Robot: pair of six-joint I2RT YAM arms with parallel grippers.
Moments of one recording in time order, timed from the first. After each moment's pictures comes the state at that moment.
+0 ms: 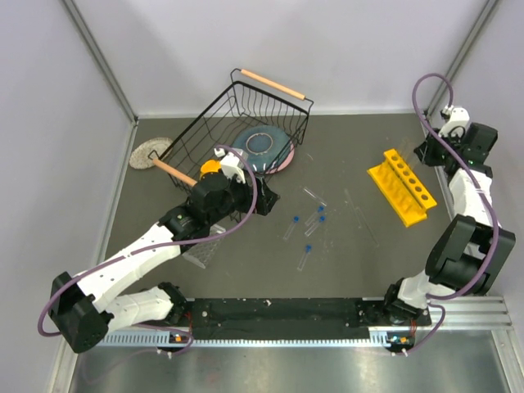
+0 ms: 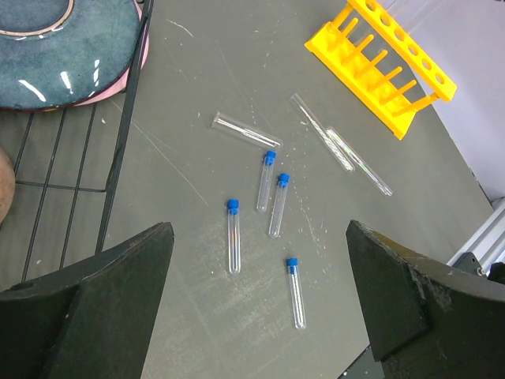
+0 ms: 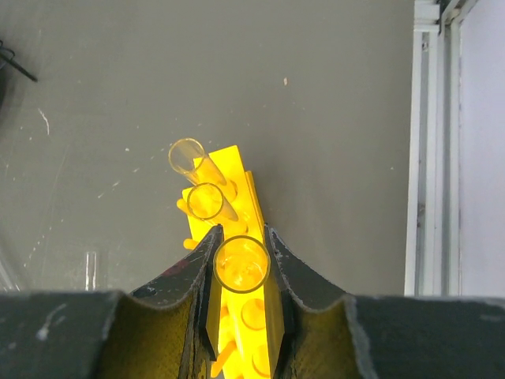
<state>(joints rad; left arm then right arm) -0.75 1.08 0.86 -0.09 -0.02 -0.48 -0.43 1.50 1.18 -0.20 -0.55 -0.20</state>
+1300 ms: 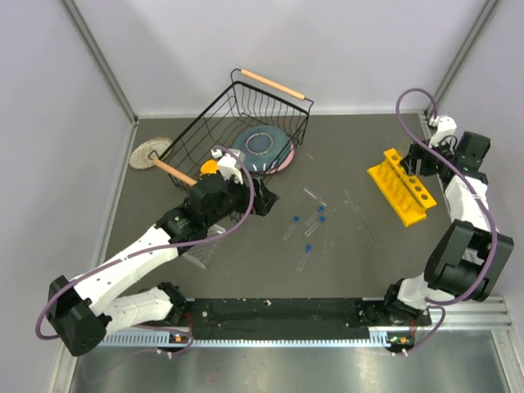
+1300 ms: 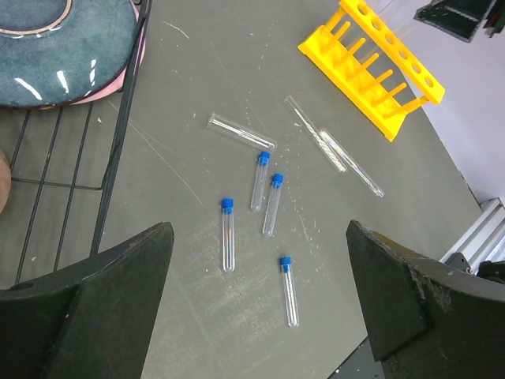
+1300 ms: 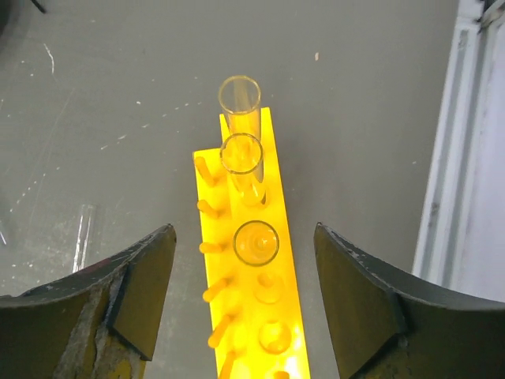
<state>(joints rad) -0.75 1.05 0.85 -0.09 -0.02 -0.50 -0.41 1.48 1.07 -0.20 -0.60 -0.36</state>
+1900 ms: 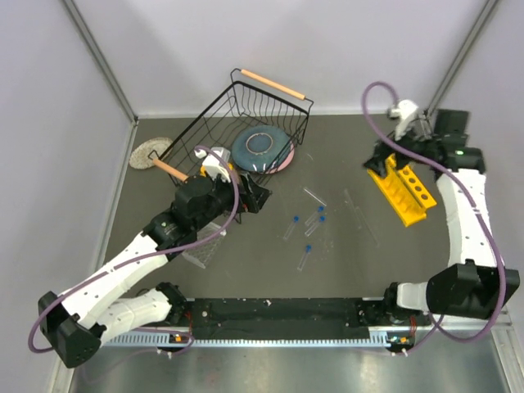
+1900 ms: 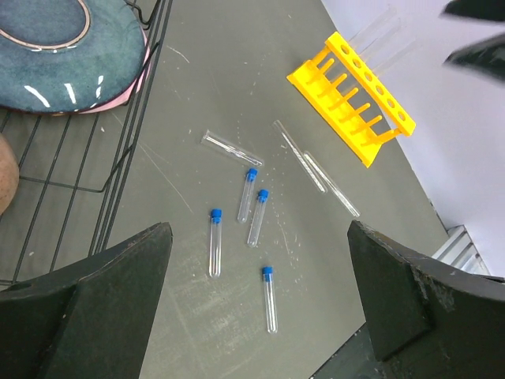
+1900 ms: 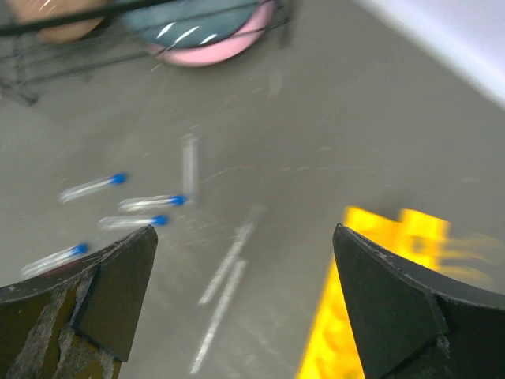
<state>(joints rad) -0.72 0.95 0.85 -0.12 -0.03 -0.56 -0.20 1.30 1.41 -0.75 -0.76 -0.54</state>
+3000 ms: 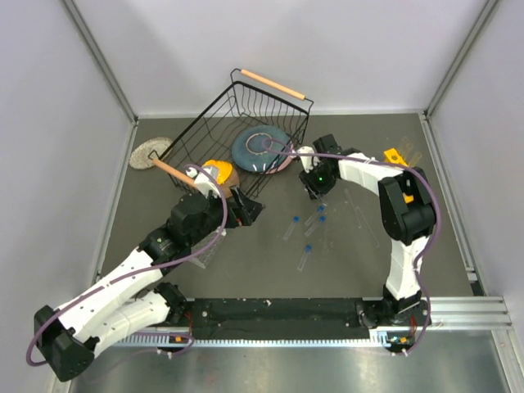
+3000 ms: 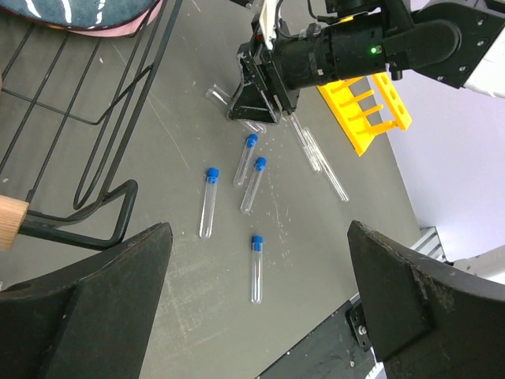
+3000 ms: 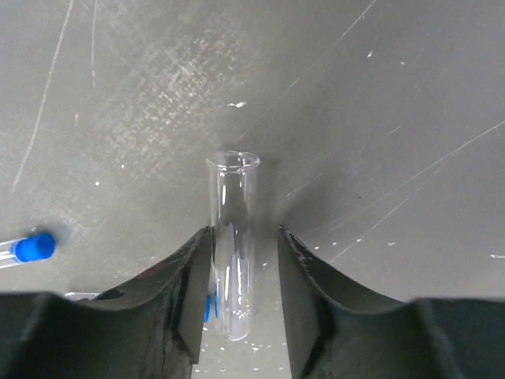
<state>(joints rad) -0.72 0.82 0.67 -0.13 -0.04 -0.73 0.42 1.97 1.37 -0.55 -0.22 -0.36</state>
